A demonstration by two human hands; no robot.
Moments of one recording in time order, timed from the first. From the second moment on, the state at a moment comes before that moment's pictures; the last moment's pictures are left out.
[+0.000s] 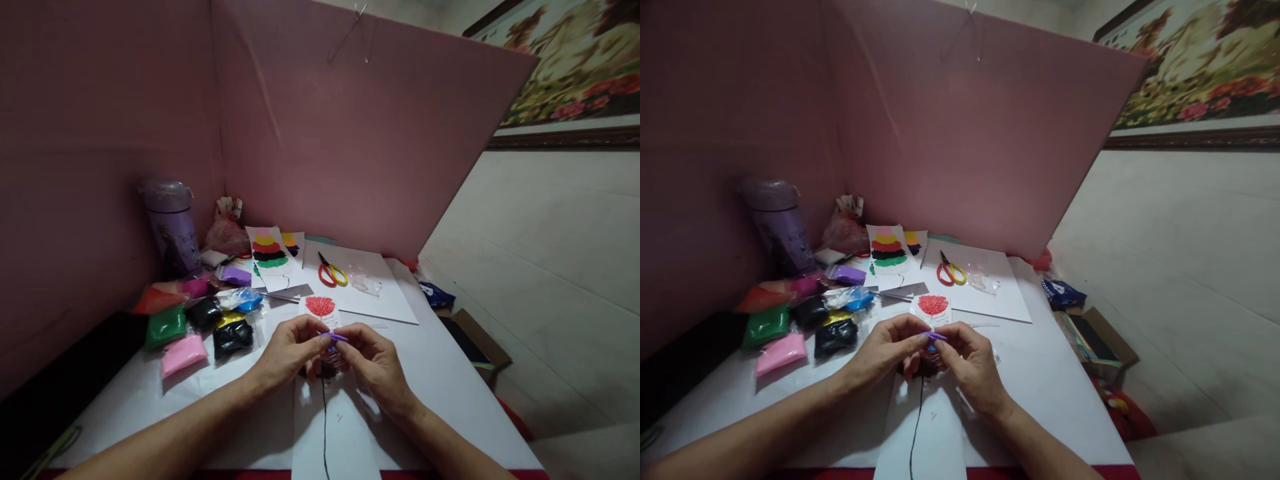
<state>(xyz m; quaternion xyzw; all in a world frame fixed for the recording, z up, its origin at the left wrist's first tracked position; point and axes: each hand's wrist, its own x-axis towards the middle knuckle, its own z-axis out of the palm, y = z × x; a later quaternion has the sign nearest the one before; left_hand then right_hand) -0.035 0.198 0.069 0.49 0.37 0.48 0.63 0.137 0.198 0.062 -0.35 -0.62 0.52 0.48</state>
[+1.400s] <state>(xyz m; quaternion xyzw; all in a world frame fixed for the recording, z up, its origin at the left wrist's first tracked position) -0.038 0.197 0.066 0.43 0.35 0.48 0.67 0.137 0.198 0.070 -0.31 -0.57 0.60 0.46</state>
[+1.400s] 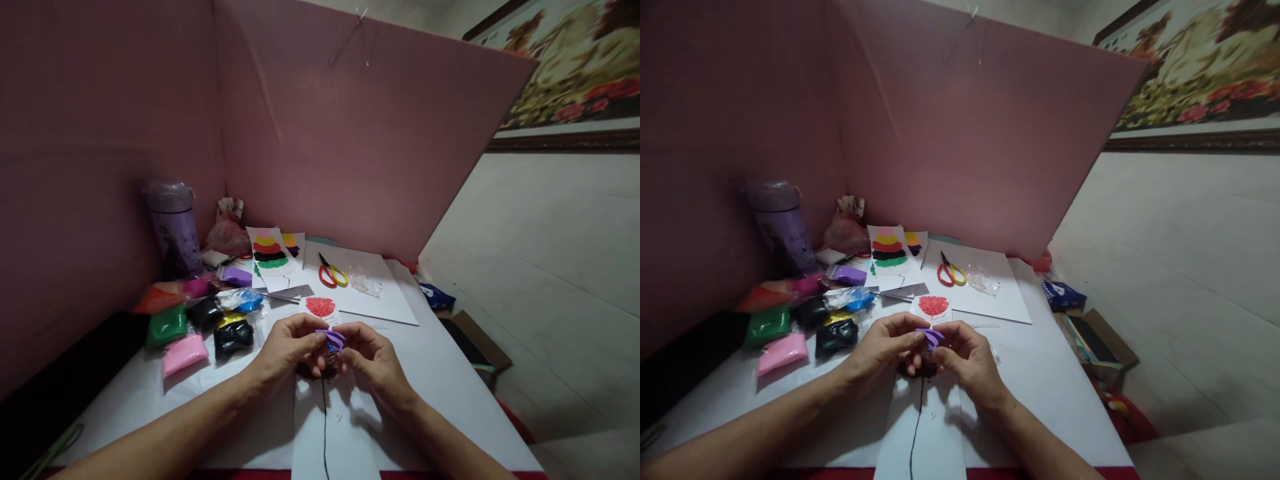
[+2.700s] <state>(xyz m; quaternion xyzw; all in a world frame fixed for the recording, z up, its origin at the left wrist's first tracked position) -0.038 0.196 0.072 0.49 0.39 0.47 0.62 0.137 0.197 0.064 -0.33 -0.60 0.56 0.46</state>
